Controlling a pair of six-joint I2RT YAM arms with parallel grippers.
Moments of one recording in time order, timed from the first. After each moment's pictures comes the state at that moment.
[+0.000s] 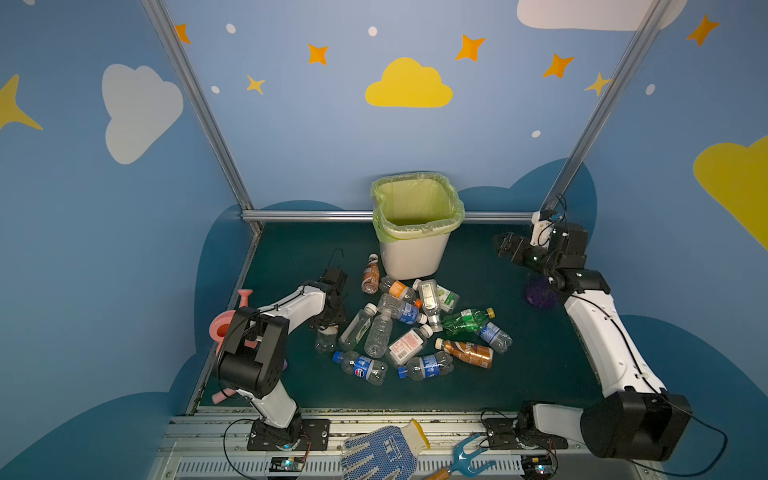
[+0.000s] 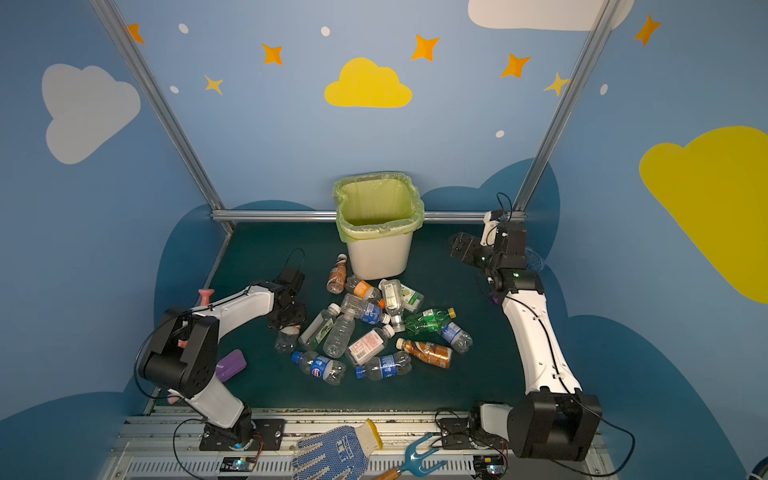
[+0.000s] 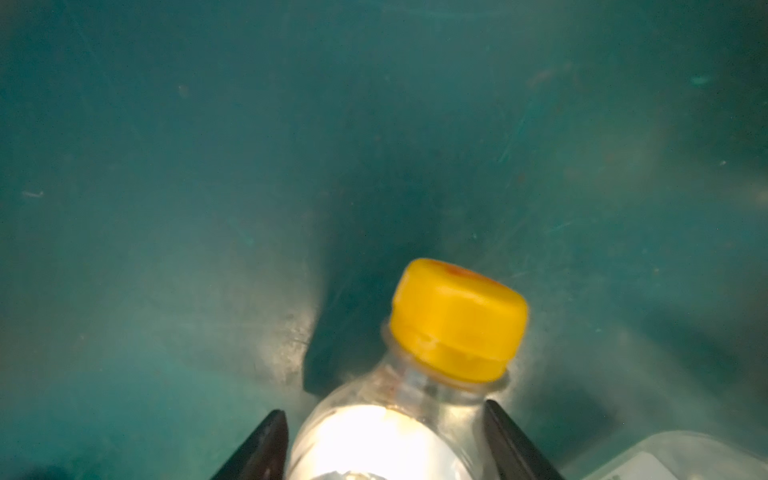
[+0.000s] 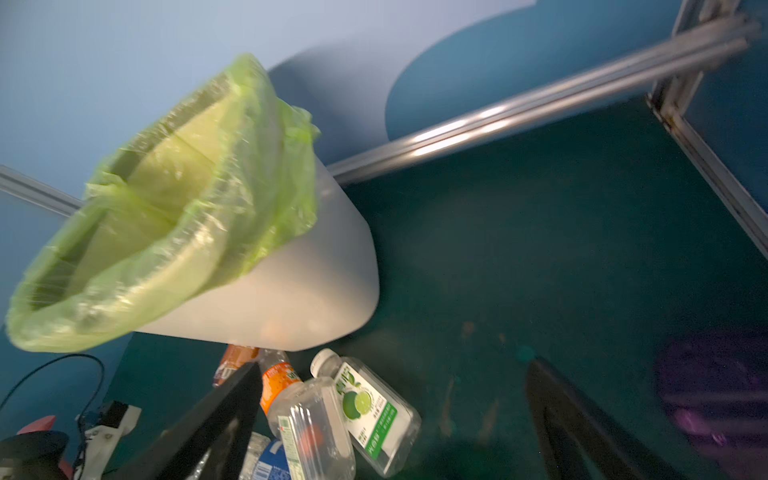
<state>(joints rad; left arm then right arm) -0.28 1.67 0.98 -0.69 -0.16 -0.54 0.00 1.26 1.18 -0.43 -0.28 0.34</state>
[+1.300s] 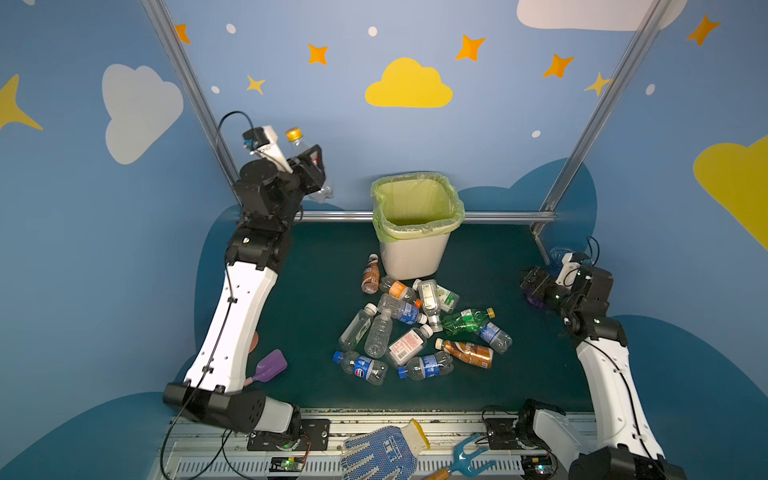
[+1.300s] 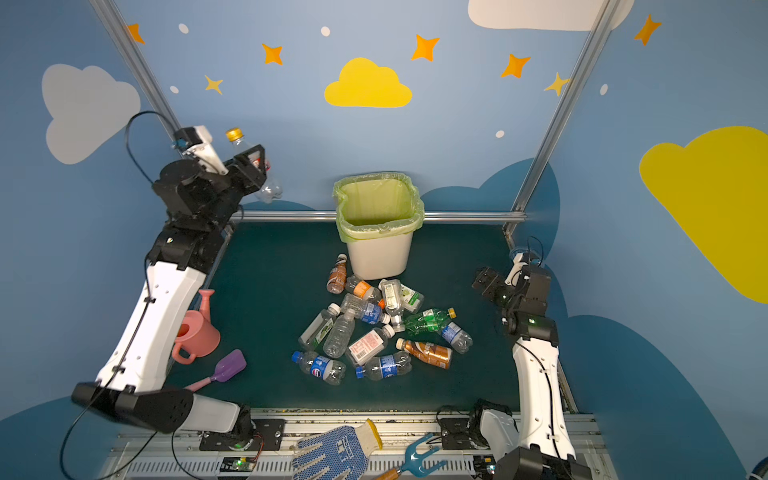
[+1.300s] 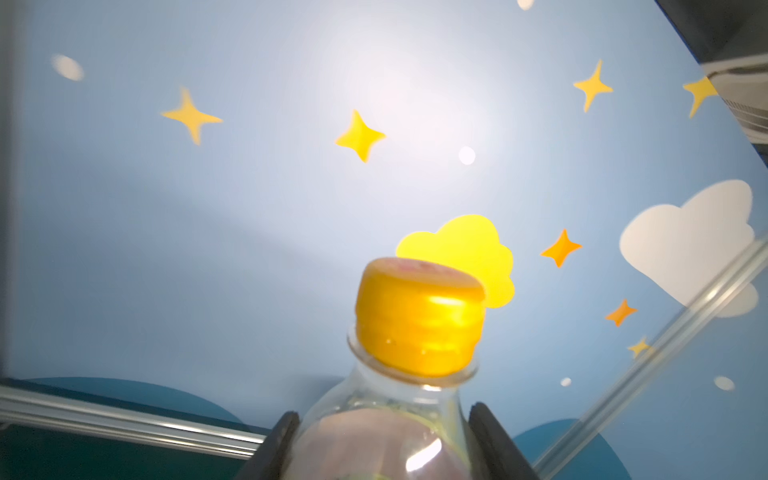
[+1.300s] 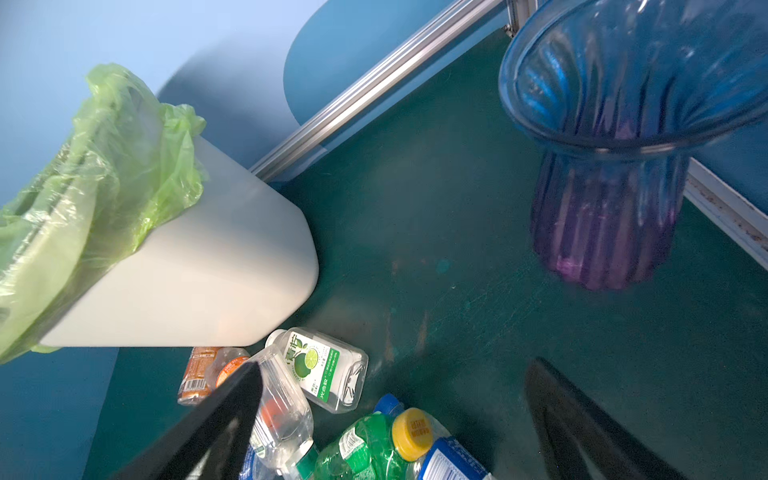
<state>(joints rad) -0.21 1.53 1.88 -0.25 -0.03 -0.49 -0.20 0.95 0.88 -0.46 -0.29 0.44</state>
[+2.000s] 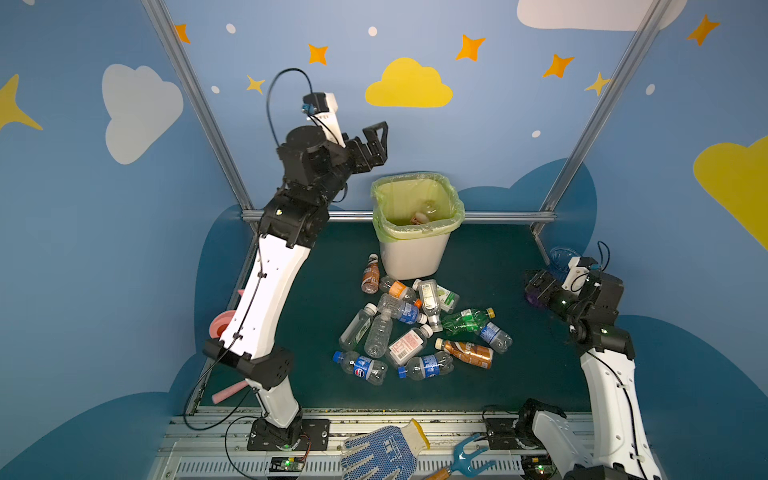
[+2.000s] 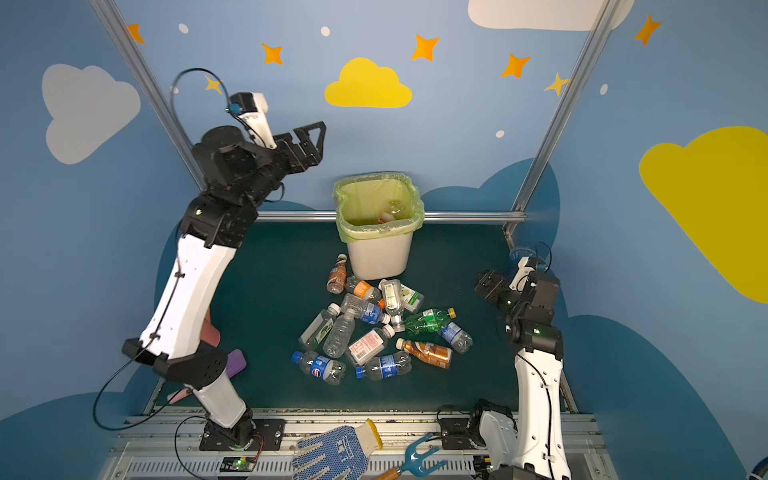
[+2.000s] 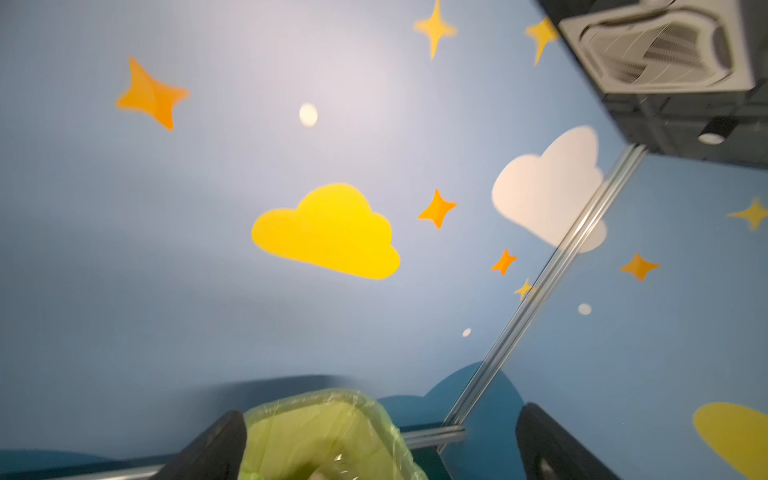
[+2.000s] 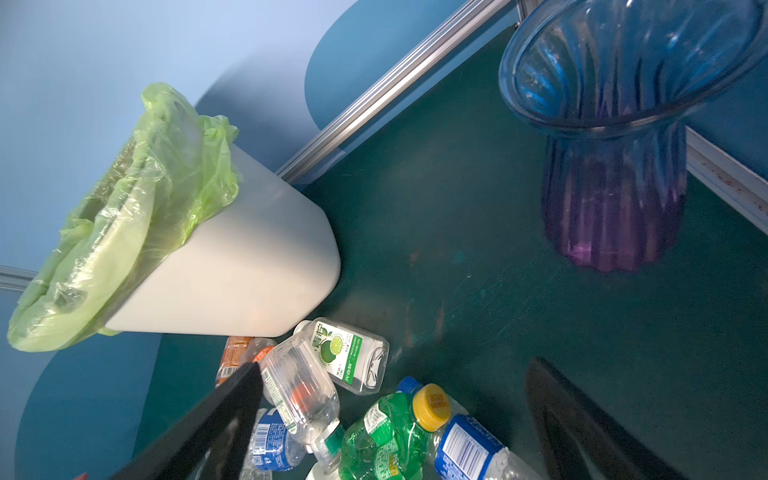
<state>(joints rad) -0.42 1.71 2.34 -0.47 -0.05 -0.42 -0.24 0.88 0.87 -0.52 -0.38 0.48</state>
